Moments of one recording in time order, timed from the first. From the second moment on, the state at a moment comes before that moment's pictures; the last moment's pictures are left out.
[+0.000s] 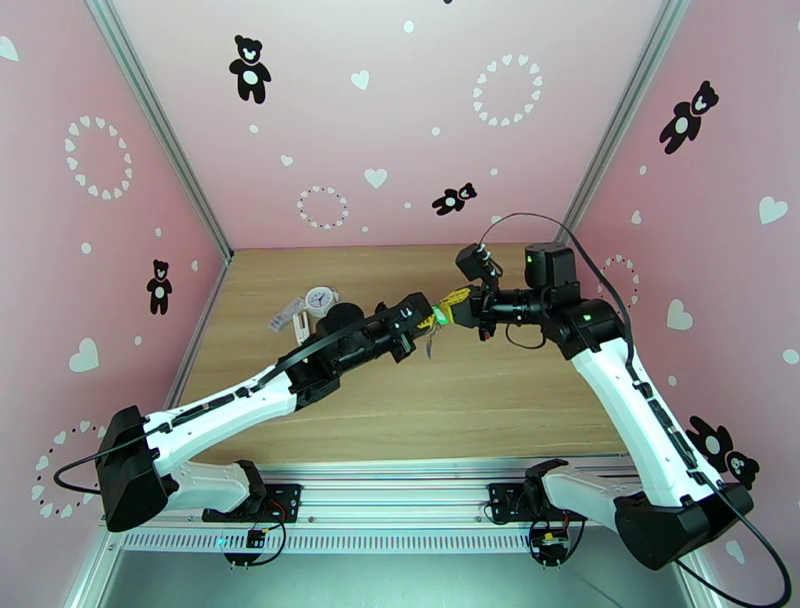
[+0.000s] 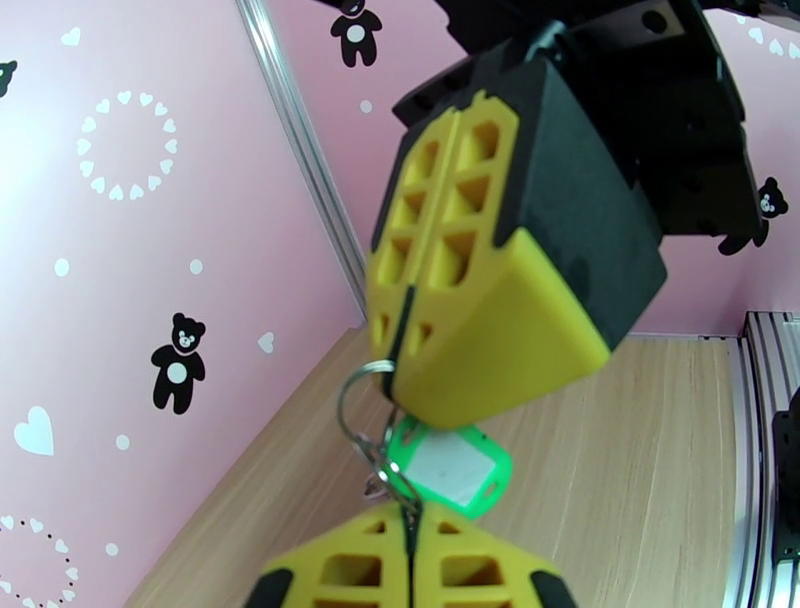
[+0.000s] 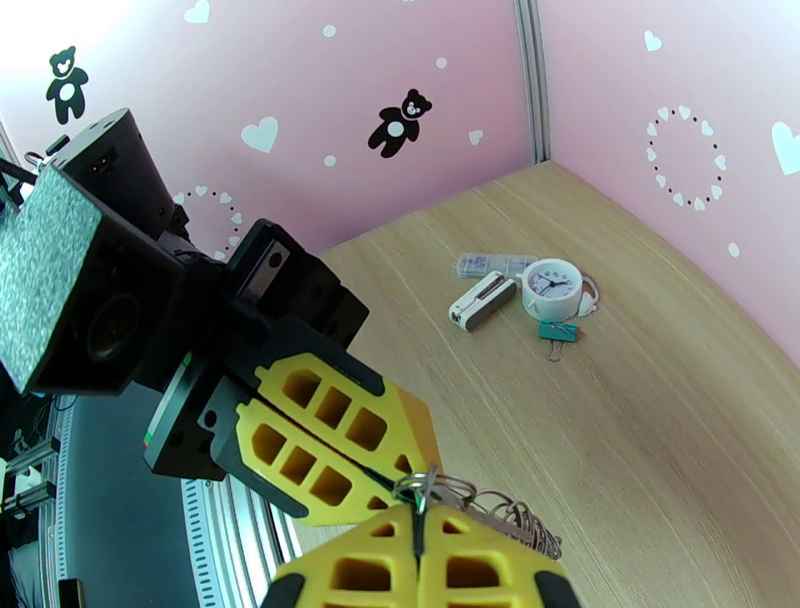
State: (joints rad) left arm -0.92 1.33 1.03 0.22 0.10 0.31; right arm 0.31 1.19 1.38 -0.75 -0.89 -0.27
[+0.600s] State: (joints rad) left arm -0.91 1.32 1.06 0.19 0.11 0.25; right arm 0.36 1.19 1.42 -0.78 -0.80 -0.31
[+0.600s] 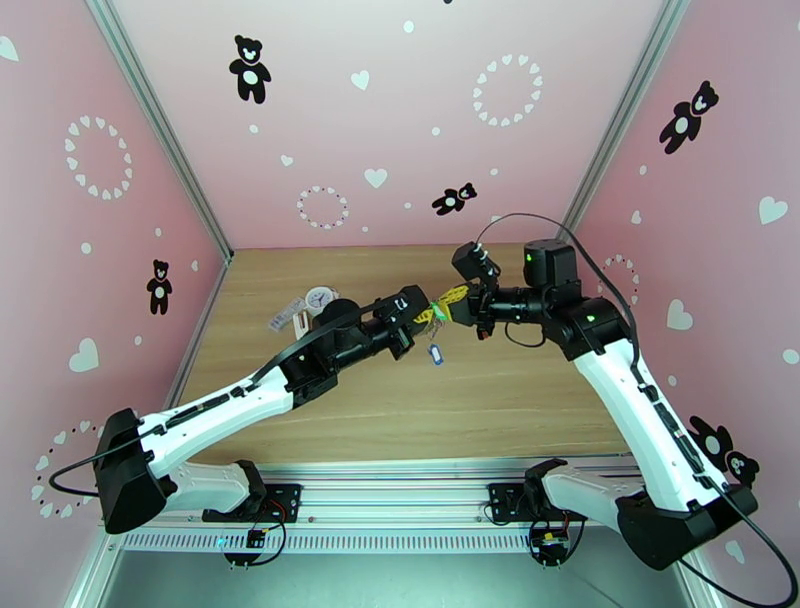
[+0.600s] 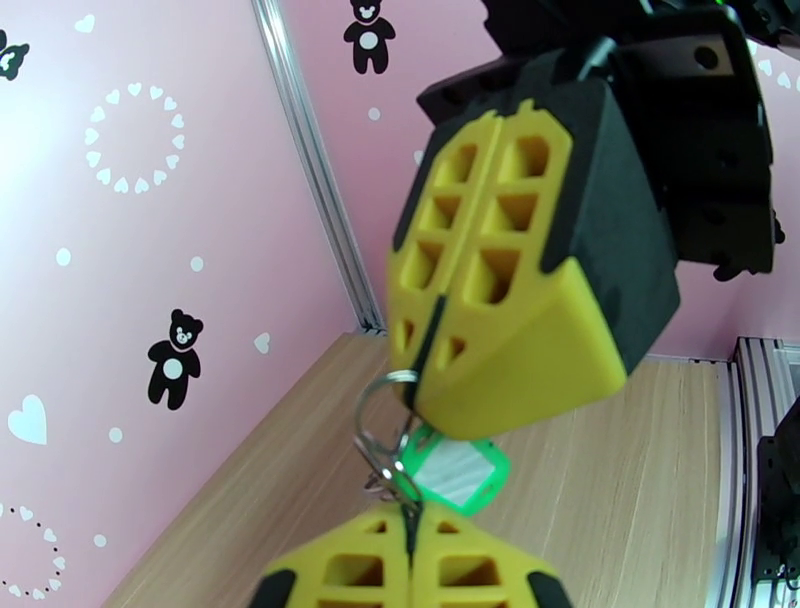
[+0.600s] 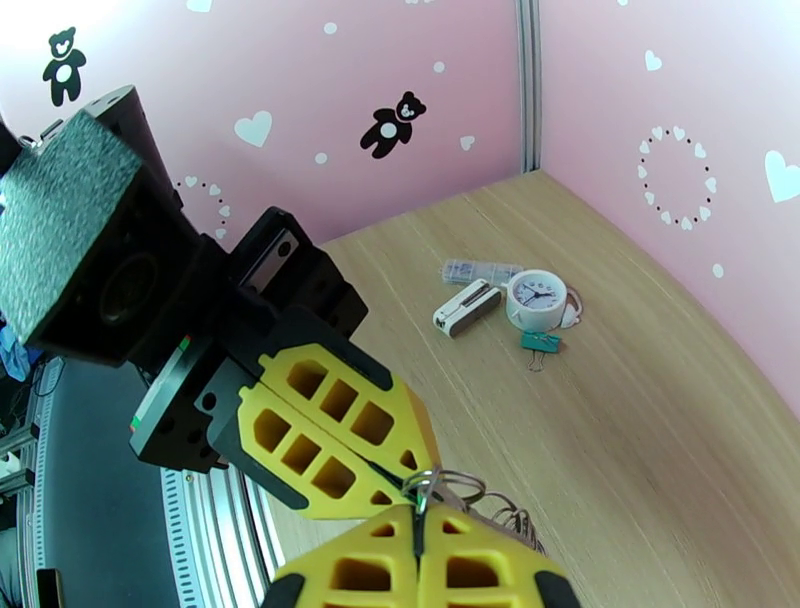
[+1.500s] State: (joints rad) left arm -0.87 1.31 1.19 -0.02 0.18 0.13; right arm 0.48 1.22 1.54 -0.88 -0.62 -0.46
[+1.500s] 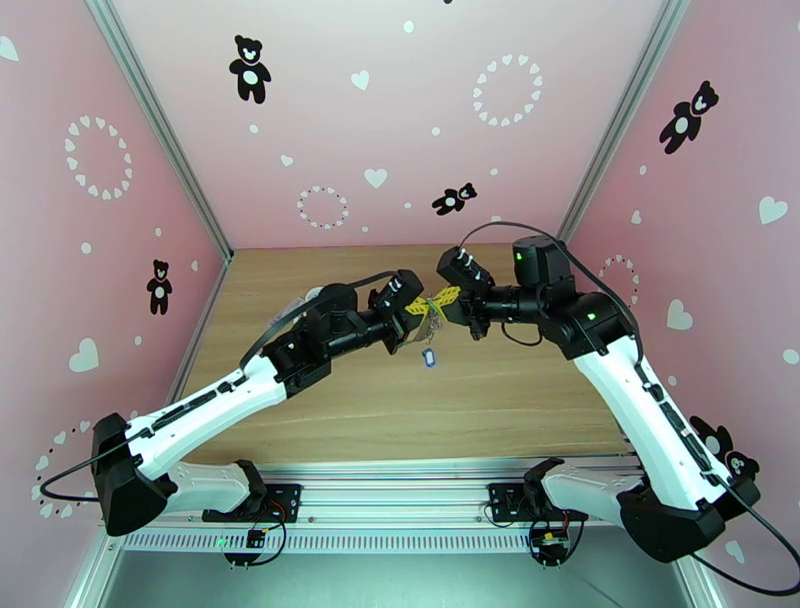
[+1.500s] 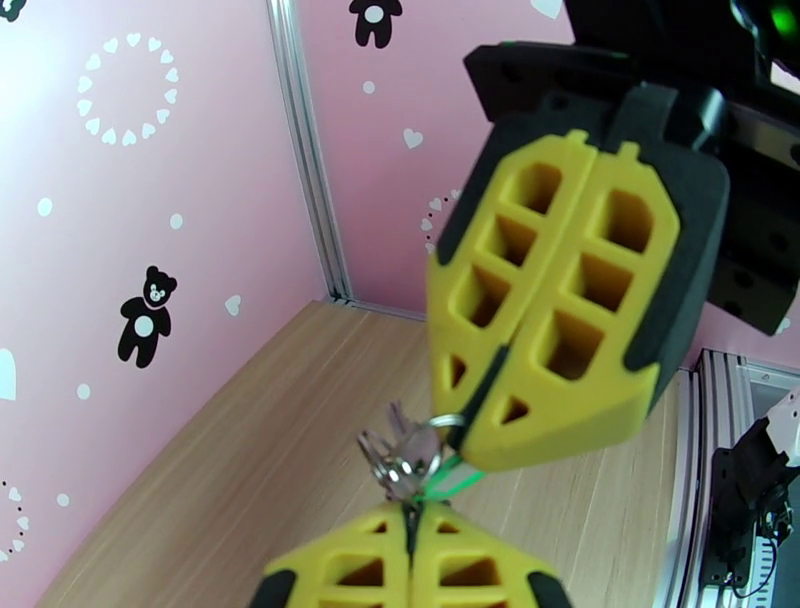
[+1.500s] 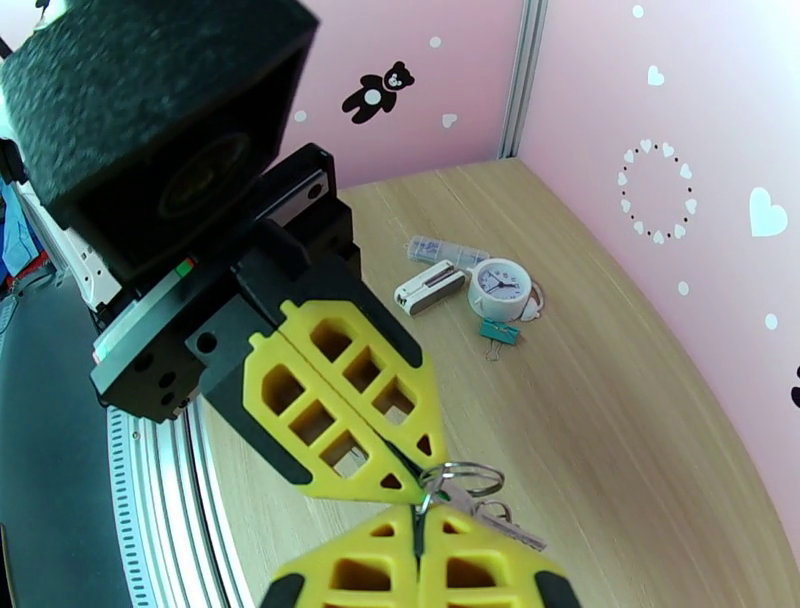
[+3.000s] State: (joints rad) left arm -0.81 1.27 1.28 -0.04 0.21 -0.12; right arm 0.61 1.21 1.46 -0.95 -0.53 -0.45
